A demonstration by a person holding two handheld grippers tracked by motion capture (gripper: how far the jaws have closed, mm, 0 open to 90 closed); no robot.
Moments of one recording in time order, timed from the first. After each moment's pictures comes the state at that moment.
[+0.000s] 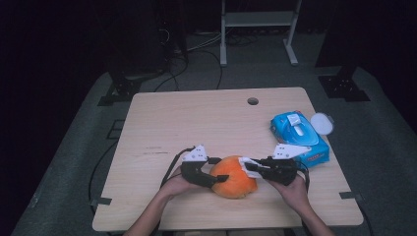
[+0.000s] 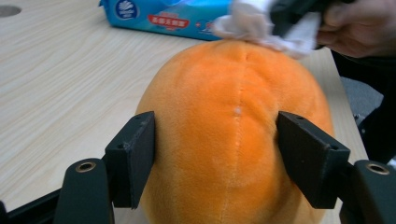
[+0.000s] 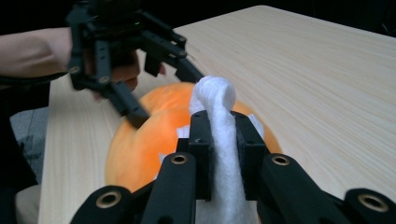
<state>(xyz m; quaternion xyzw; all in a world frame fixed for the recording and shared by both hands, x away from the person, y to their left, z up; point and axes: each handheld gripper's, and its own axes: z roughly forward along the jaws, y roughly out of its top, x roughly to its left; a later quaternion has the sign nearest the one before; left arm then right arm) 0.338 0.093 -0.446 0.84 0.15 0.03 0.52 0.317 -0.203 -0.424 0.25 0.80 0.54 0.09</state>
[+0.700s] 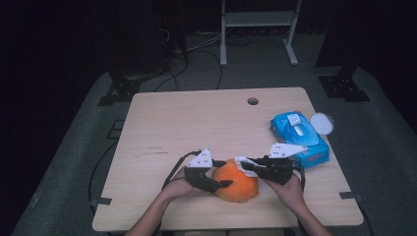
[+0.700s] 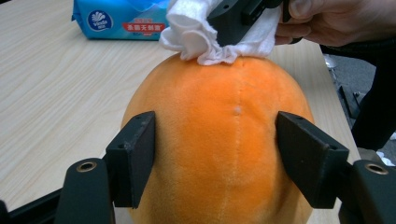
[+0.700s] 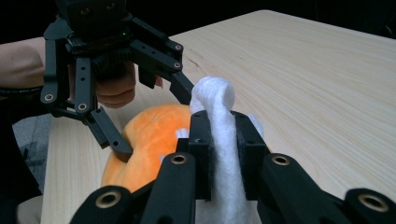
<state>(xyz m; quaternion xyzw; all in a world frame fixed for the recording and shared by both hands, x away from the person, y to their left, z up) 0.329 0.085 -0.441 0.85 0.12 0.05 0.51 0.318 -0.195 -0.424 0.25 0.79 0.55 0.08</state>
